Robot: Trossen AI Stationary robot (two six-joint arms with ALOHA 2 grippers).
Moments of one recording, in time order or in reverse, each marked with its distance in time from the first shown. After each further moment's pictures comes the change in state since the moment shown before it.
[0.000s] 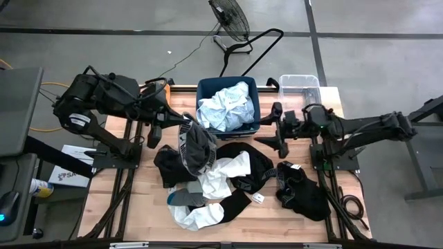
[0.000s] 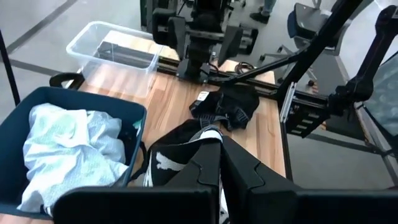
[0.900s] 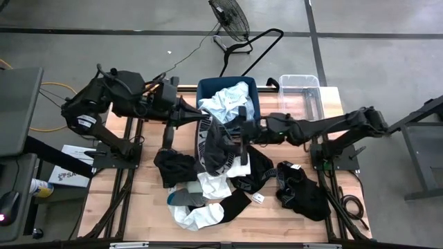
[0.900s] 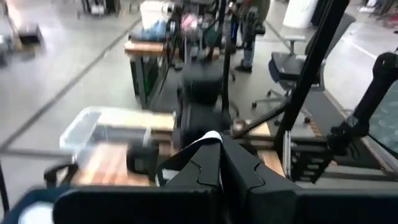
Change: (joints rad) left arm 0.000 0.074 0.007 0.343 -0.005 0.231; right arm 0.065 0.483 0.383 0.040 0.038 -0.161
